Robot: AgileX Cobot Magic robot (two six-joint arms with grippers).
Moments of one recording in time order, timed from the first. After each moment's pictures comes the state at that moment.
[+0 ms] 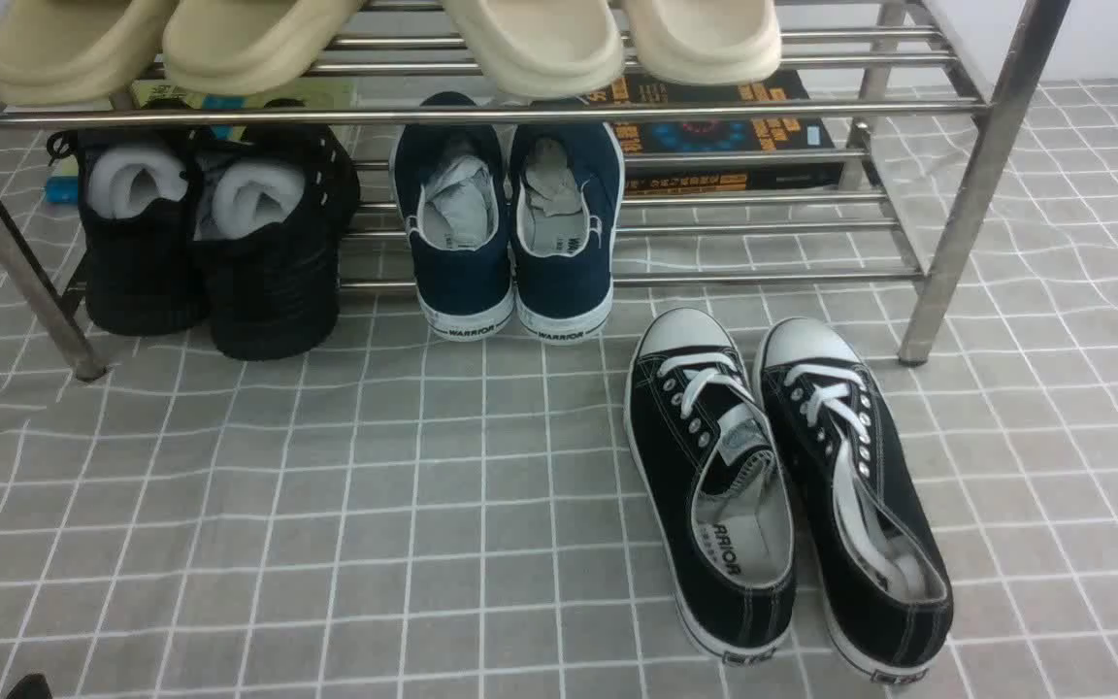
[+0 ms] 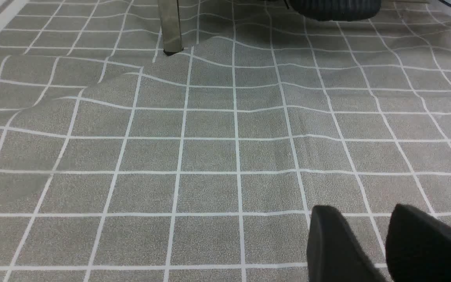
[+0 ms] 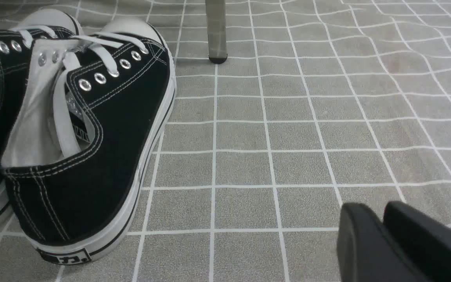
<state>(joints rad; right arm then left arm) 0.02 -0.01 0.02 0.02 0.39 0.03 -0.02 -0.01 0.03 0.02 0.37 -0.04</state>
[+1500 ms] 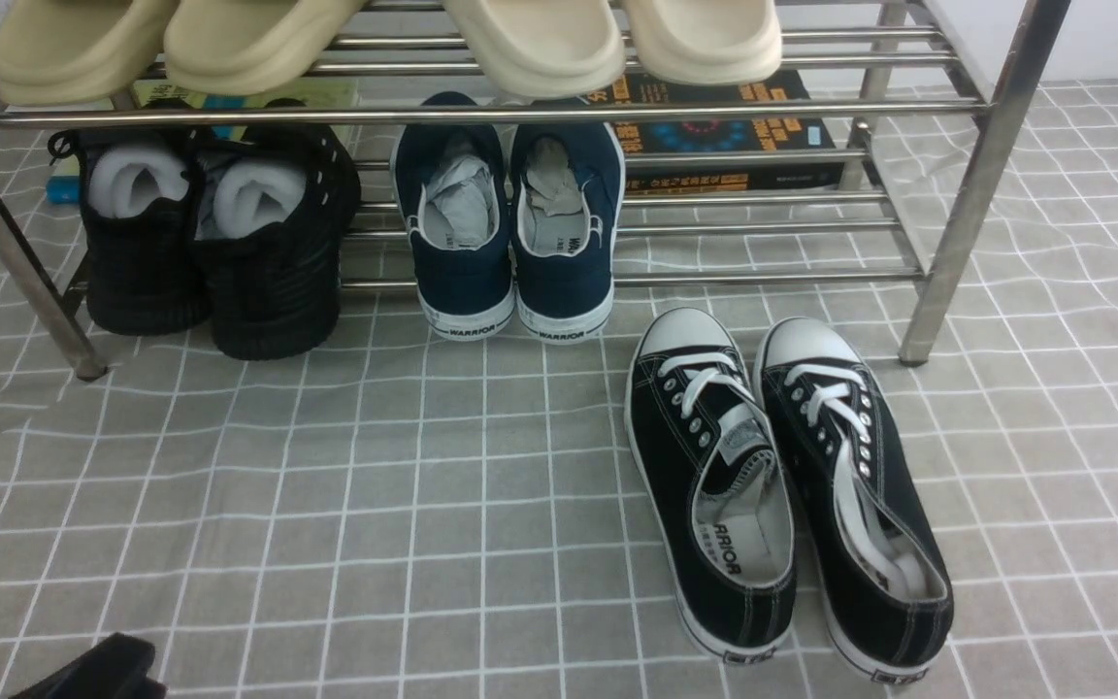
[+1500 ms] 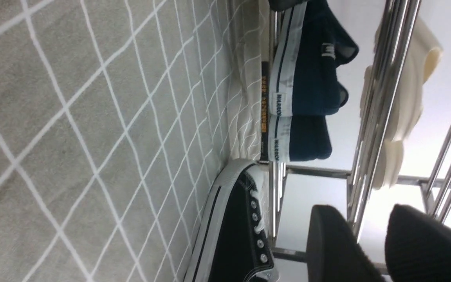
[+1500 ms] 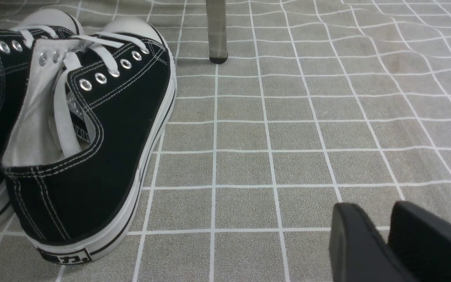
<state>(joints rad) 0.02 -0.01 0.02 0.02 0.39 0.03 -0.02 -0.01 0.03 -0.79 0.33 -0.73</state>
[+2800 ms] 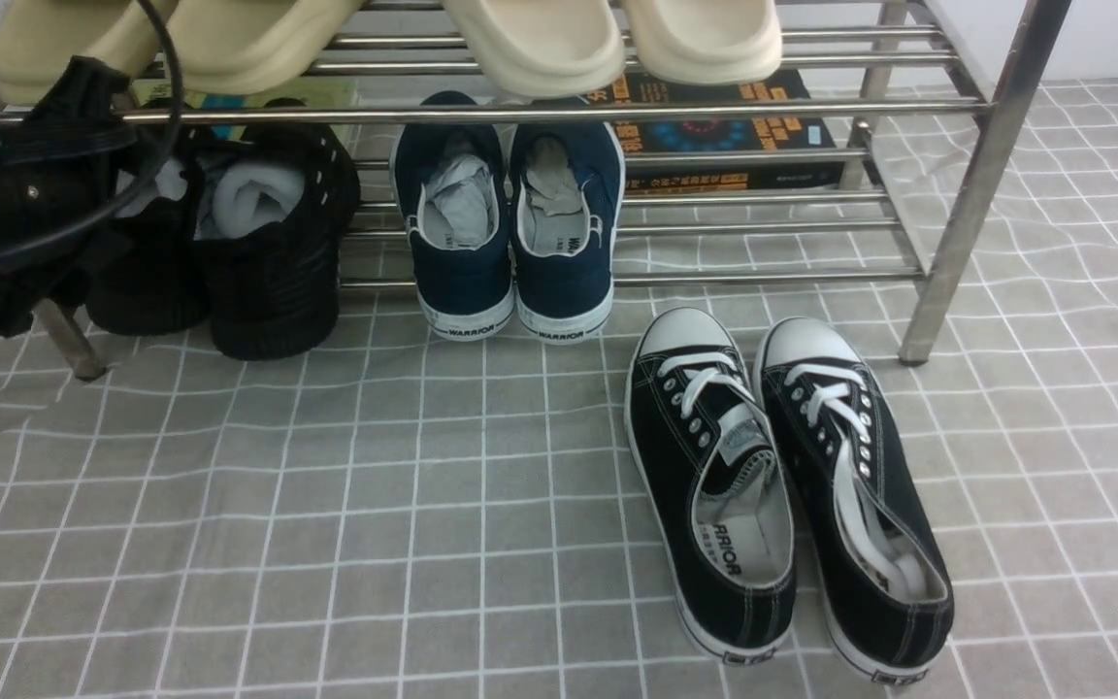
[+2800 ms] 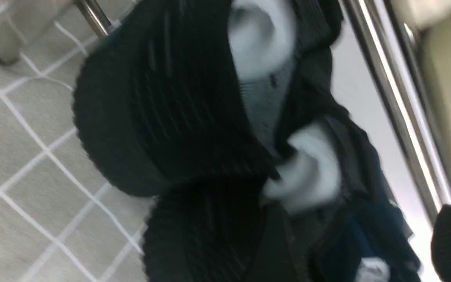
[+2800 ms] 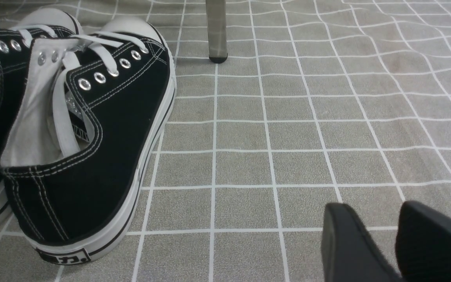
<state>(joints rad) 0.02 -0.01 0.02 0.02 0.39 0.03 0.01 1.42 -0.98 -0.38 0.15 -0.67</state>
